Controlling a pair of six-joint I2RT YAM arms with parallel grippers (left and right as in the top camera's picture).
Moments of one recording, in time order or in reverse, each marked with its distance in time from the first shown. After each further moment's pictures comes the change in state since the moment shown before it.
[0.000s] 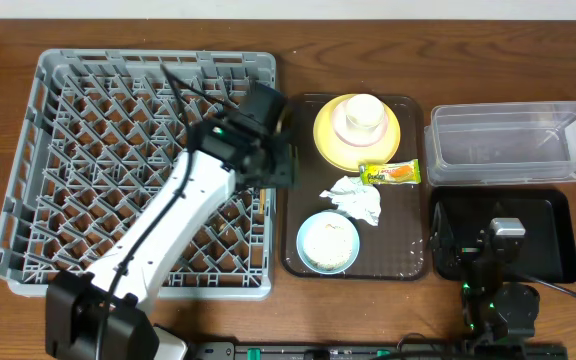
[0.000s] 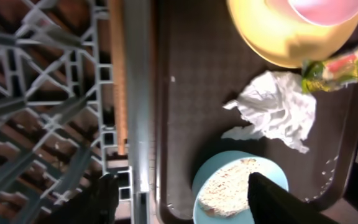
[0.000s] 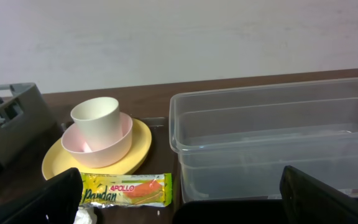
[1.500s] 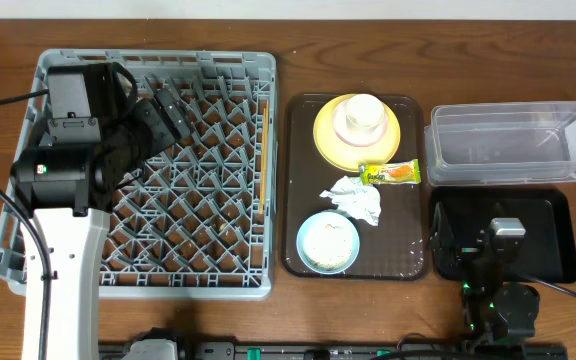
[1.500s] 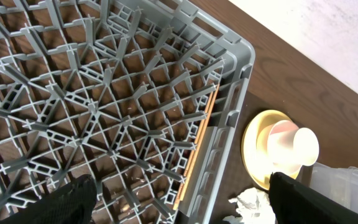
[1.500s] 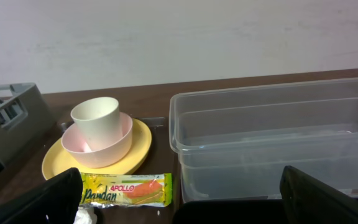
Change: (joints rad) left arm 0.477 -0.306 0.121 -0.053 0.022 0.015; right arm 0.000 0.000 0.000 0.000 0.000 0.000
